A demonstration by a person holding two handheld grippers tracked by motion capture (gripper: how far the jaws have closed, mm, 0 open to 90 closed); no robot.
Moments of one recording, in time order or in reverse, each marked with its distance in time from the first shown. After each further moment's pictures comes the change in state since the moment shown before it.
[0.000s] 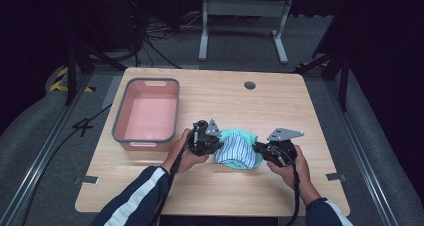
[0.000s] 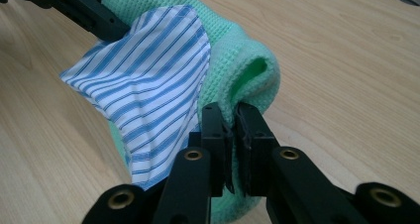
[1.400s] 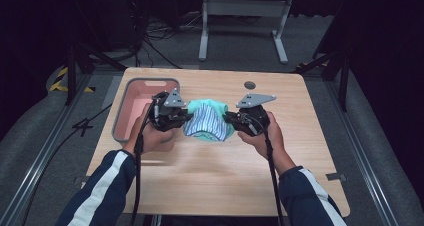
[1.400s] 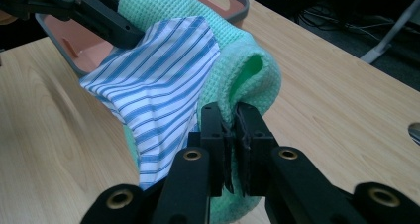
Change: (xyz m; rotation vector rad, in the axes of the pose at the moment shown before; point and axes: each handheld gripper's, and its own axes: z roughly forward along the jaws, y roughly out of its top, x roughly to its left) left arm 0.057 -0.001 -0.118 -0.070 0.172 -0.051; right arm 0.038 0.127 0.012 -0.097 0.059 -0.099
